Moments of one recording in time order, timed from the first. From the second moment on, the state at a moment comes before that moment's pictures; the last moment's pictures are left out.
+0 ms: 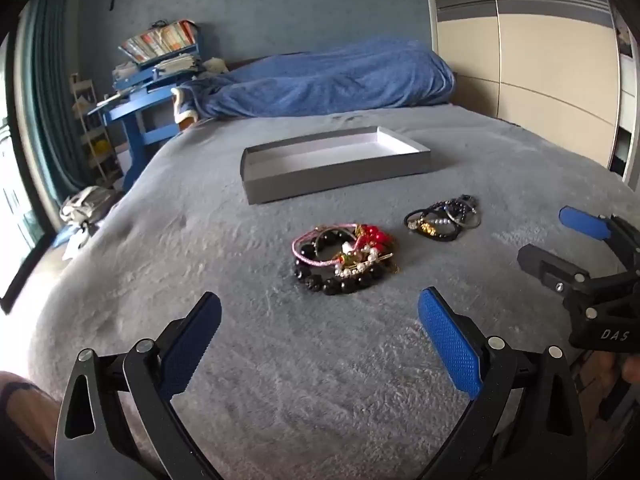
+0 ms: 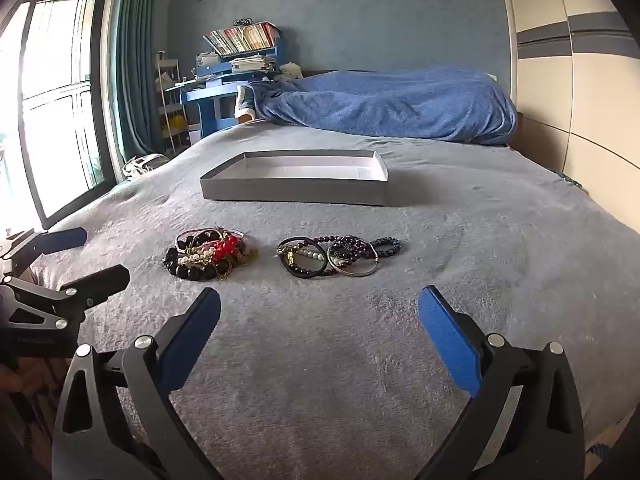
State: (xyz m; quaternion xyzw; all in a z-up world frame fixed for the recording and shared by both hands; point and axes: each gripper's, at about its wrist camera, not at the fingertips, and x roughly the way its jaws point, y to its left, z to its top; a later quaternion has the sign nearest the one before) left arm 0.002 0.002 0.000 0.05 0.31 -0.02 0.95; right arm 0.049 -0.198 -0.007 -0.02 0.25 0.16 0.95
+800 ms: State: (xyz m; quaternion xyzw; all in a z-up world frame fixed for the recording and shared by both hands) left arm 0.002 0.004 0.001 0.03 0.29 -0.02 0.96; right arm 0.051 -0.203 -0.008 -0.01 0.26 0.16 0.95
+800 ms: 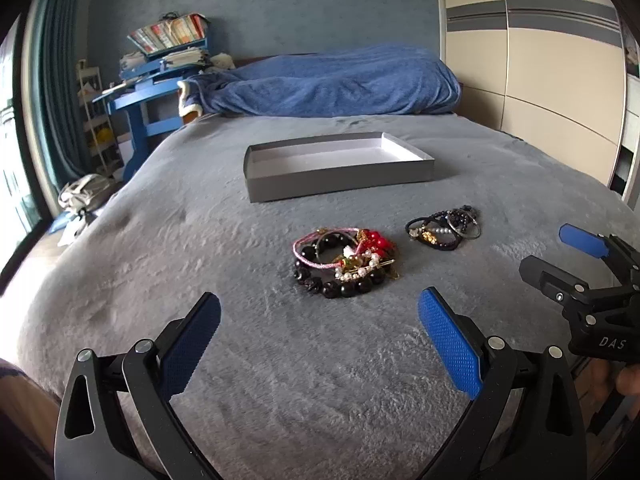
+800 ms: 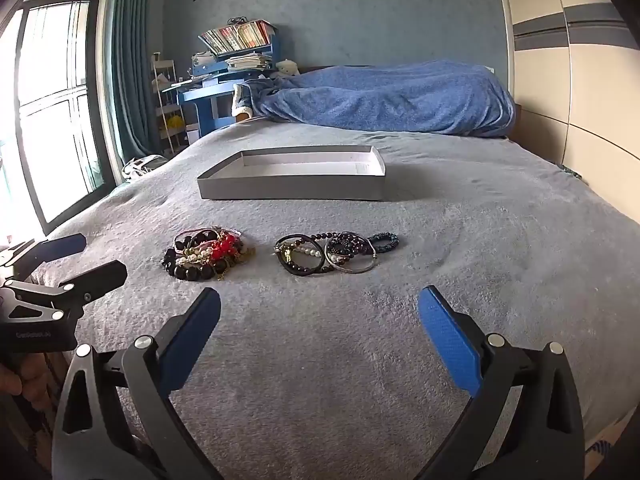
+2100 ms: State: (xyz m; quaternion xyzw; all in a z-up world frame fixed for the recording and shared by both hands) left arm 0.003 -0.001 0.000 0.03 0.30 -0.03 0.95; right arm 0.050 -0.204 -0.005 -0.01 0.26 0.16 0.95
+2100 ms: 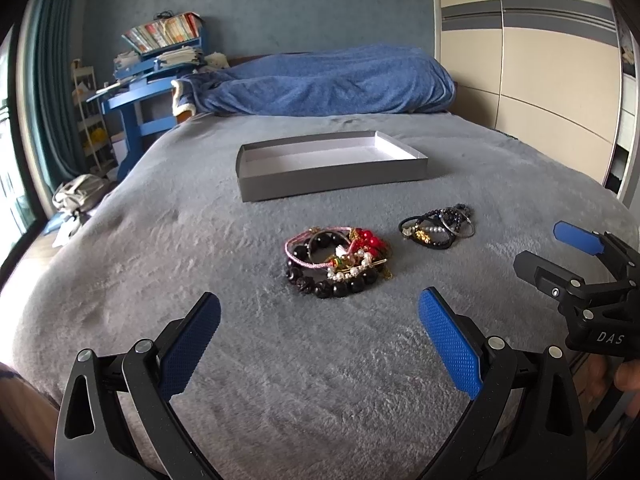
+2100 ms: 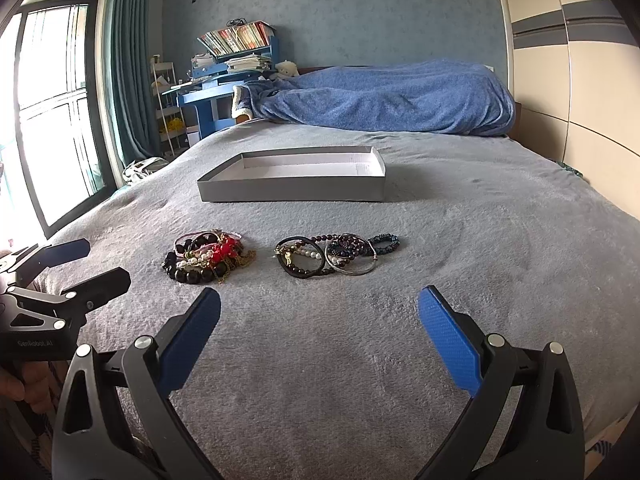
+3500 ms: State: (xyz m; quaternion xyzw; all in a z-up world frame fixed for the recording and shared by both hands) left arm 0.016 0.004 0.004 0.02 0.31 -0.04 0.95; right arm 0.059 -0.205 -0.005 0.00 0.27 0.15 0.95
